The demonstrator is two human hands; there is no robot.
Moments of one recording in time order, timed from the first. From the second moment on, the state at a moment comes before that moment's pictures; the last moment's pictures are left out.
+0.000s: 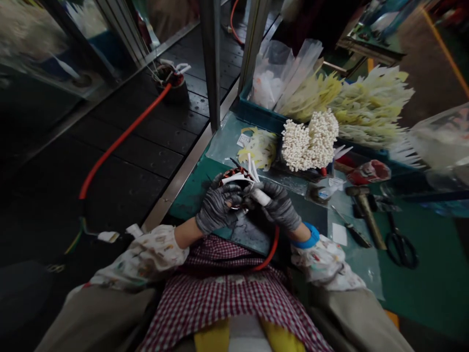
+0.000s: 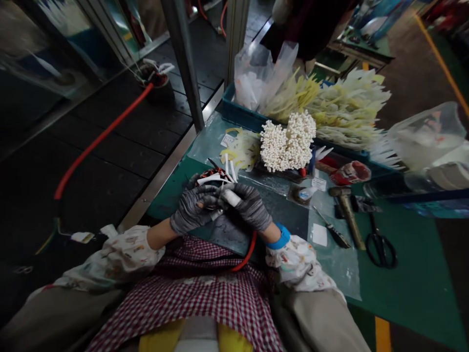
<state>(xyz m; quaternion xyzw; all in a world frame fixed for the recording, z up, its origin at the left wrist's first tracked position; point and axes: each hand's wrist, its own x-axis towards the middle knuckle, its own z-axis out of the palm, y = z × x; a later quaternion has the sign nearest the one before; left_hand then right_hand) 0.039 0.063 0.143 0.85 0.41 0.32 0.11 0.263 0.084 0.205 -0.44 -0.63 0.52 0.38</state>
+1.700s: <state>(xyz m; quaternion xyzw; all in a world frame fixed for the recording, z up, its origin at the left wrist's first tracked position) -0.018 0.076 0.187 0.94 0.30 0.17 -0.05 0.268 0.122 0.170 -0.48 -0.75 0.36 0.28</state>
